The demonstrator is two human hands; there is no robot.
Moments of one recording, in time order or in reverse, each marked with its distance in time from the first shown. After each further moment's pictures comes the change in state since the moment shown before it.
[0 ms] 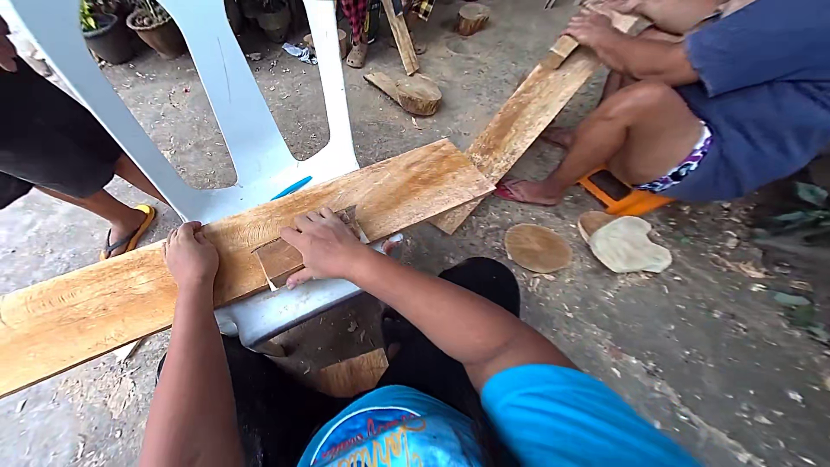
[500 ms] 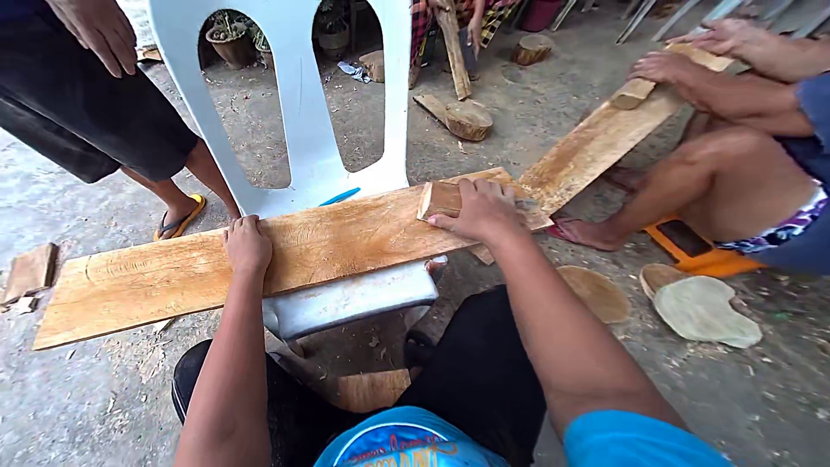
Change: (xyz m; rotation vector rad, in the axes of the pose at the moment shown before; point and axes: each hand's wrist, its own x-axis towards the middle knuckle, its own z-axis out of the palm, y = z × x) left_hand 0.004 0.007 -0.002 0.057 -0.053 0.032; right_hand -0.051 0.162 -0.027 -0.078 0.140 0.689
